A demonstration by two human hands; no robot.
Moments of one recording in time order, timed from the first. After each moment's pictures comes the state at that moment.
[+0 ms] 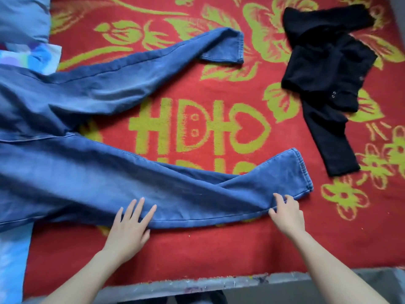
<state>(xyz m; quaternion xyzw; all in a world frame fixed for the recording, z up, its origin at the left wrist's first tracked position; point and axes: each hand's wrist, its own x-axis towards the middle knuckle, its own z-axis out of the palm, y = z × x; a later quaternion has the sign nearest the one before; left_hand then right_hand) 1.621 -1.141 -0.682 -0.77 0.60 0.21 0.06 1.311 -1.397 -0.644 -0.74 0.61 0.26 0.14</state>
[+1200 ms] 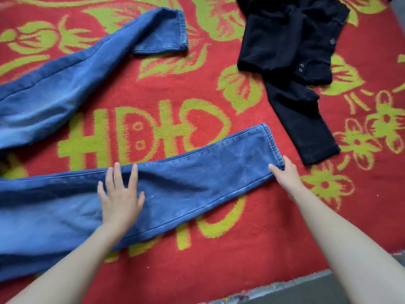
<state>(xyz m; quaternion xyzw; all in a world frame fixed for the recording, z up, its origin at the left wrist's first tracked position) 1.580 -1.326 -0.691 -0.87 0.49 0.08 -0.02 1.243 -1.556 -0.707 -0.55 0.74 -0.01 0.38</state>
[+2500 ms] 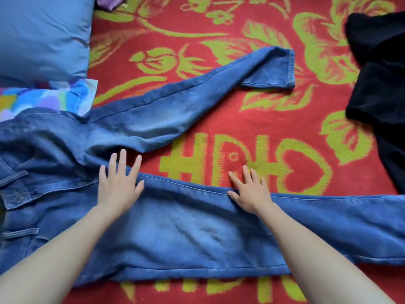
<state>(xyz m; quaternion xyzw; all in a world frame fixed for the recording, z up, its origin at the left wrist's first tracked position) 1.812 -1.269 -0.678 -0.88 0.46 0.04 0.07 1.563 -1.477 -0.696 -0.85 0.35 0.33 0.19</state>
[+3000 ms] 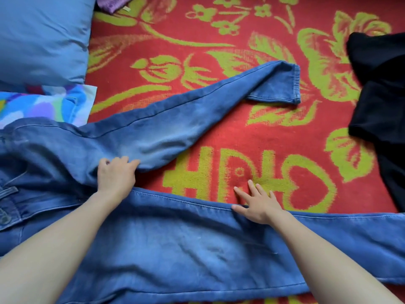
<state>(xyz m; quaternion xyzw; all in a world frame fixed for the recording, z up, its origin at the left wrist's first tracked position) 1.871 -1.311 -0.680 -0.87 0.49 0.01 0.07 1.577 -1.496 -0.686 -0.80 0.35 0.43 0.23</state>
